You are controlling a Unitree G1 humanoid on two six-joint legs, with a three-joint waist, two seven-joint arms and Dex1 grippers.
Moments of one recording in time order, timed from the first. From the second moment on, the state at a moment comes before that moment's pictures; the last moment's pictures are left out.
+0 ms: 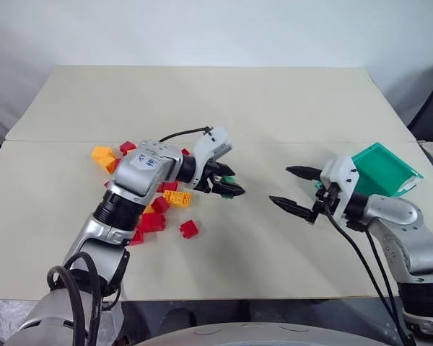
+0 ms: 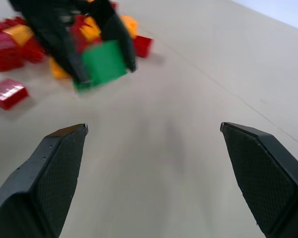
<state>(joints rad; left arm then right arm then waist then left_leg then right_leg) -0.96 0.38 -0.31 0.13 -0.25 0.98 -0.97 -0.26 -0.69 -0.12 -0.23 0.42 0.36 0.90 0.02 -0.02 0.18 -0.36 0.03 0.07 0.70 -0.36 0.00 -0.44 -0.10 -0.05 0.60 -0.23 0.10</state>
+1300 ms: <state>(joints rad) -0.07 0.72 0.55 -0.08 -0.66 0.22 -1.31 -0.47 -0.36 0.22 -0.34 0.36 0.87 0.43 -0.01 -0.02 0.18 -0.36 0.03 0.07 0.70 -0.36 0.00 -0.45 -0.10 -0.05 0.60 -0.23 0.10</state>
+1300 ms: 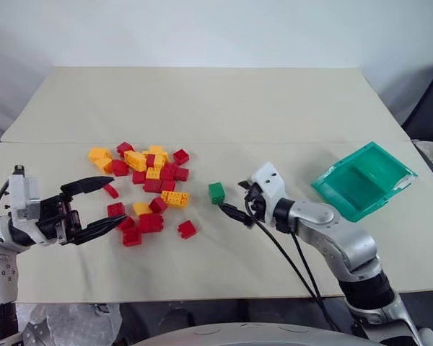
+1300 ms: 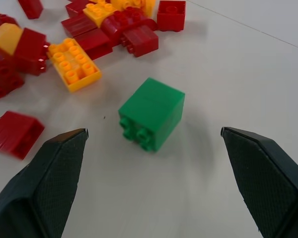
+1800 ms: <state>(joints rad) -0.07 0.72 0.51 -0.11 -0.68 0.19 -1.26 -0.59 -0.20 0.31 -0.10 0.28 0.86 0.42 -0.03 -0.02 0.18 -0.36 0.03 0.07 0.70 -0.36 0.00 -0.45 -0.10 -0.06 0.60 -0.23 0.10</state>
